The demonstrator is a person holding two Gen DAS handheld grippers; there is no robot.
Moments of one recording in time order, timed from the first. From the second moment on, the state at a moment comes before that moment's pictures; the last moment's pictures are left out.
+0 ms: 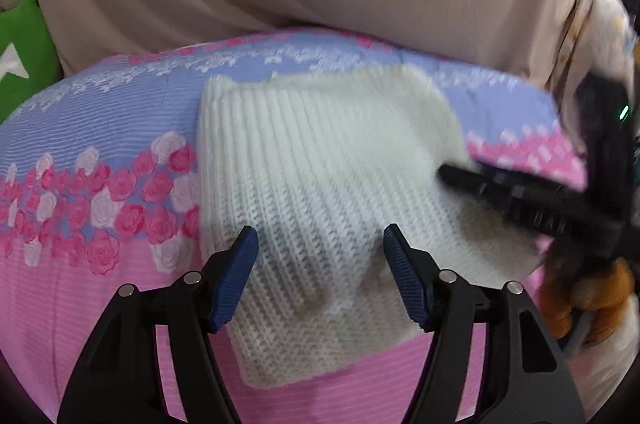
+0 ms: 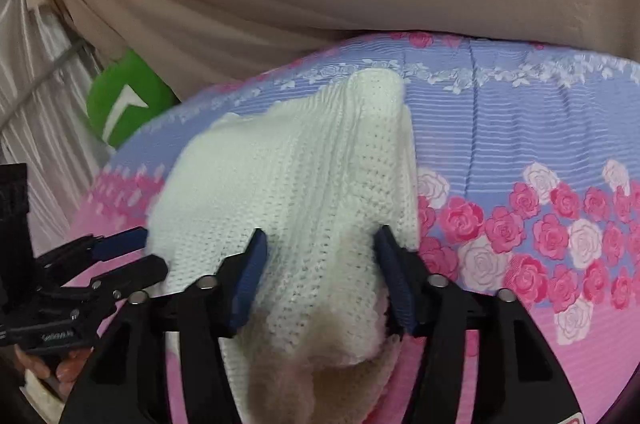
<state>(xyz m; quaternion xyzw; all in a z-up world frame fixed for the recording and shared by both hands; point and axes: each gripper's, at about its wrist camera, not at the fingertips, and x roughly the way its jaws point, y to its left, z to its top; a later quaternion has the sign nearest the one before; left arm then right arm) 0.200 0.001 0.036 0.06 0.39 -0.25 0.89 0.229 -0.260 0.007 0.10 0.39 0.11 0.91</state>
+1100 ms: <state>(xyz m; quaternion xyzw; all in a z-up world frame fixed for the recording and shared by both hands) 0.170 0.042 -0.011 0.05 0.43 -0.22 0.87 0.183 -0.290 -0.030 0.18 0.42 0.14 0.88</state>
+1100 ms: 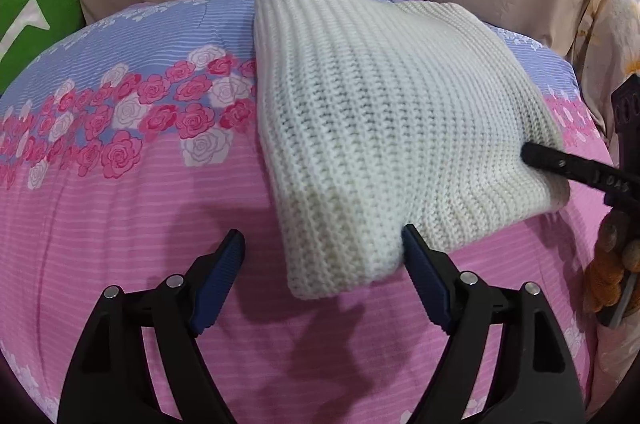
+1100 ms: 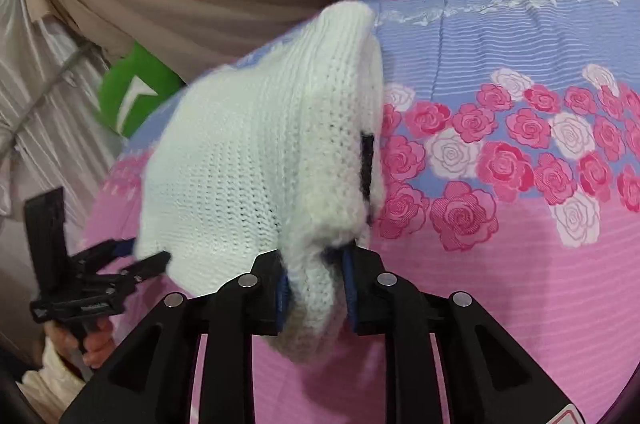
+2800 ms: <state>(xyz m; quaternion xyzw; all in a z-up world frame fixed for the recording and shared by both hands) 0.108 0.011 -0.020 0.07 0.36 -0.11 0.92 0.092 -0.230 -0.047 0.06 0.39 -0.06 0.92</state>
